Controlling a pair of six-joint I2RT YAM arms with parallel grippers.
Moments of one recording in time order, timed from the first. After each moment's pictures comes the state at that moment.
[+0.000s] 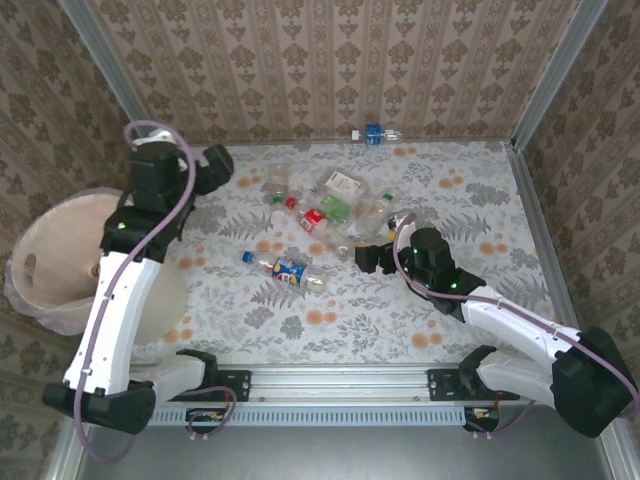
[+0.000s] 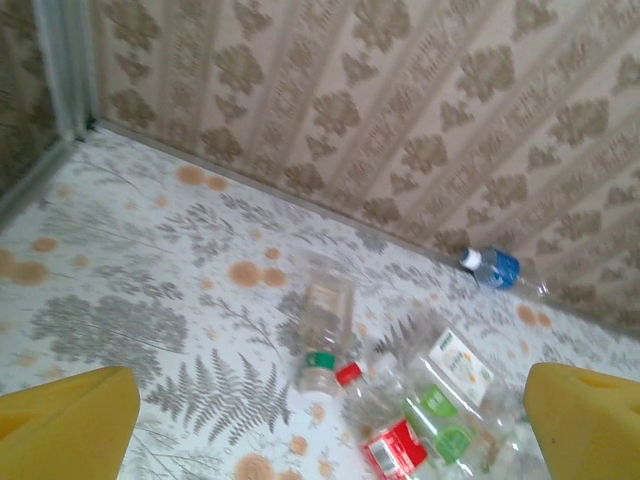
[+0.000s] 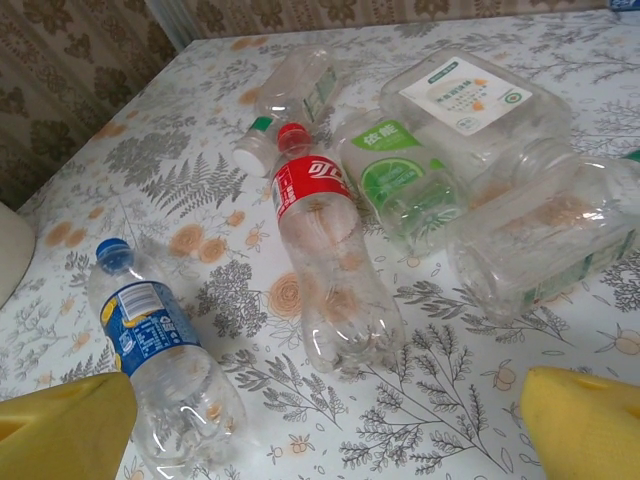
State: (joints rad) left arm -0.32 1.13 1.43 -0.73 -0.18 -0.53; right arm 0.56 1.08 0.54 0.14 -0.04 0.32
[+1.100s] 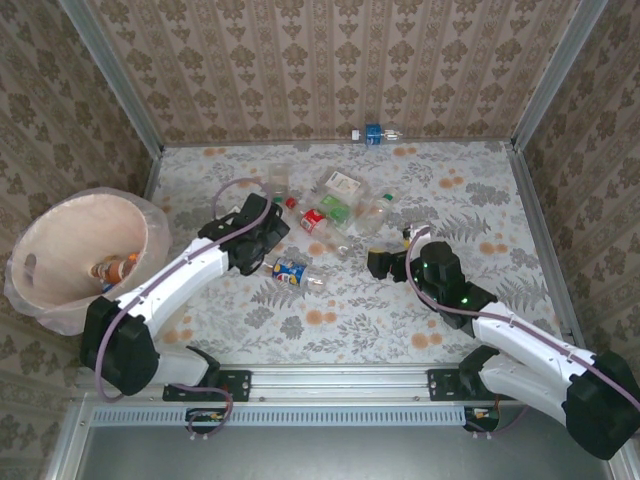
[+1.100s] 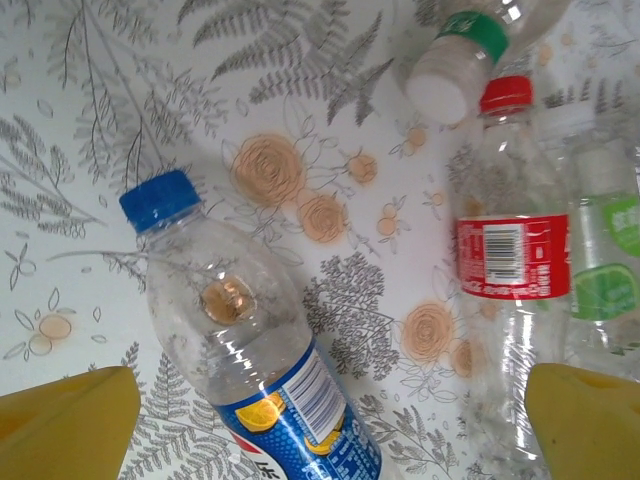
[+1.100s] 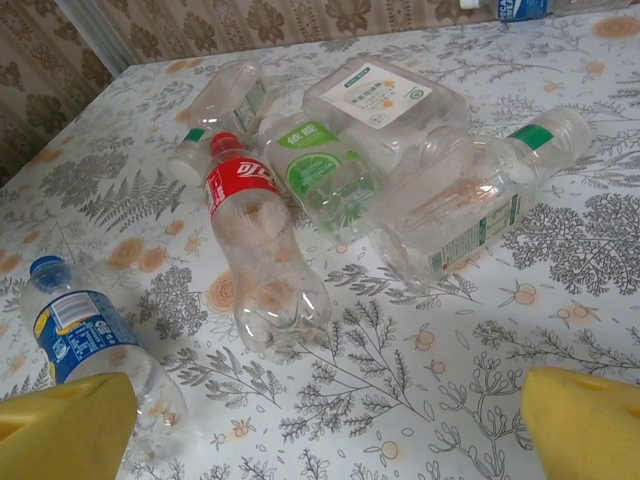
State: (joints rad) left arm -0.60 1.35 1.02 -0.73 -0.23 -1.27; right arm 0.56 0.94 0.44 0.10 0.07 0.34
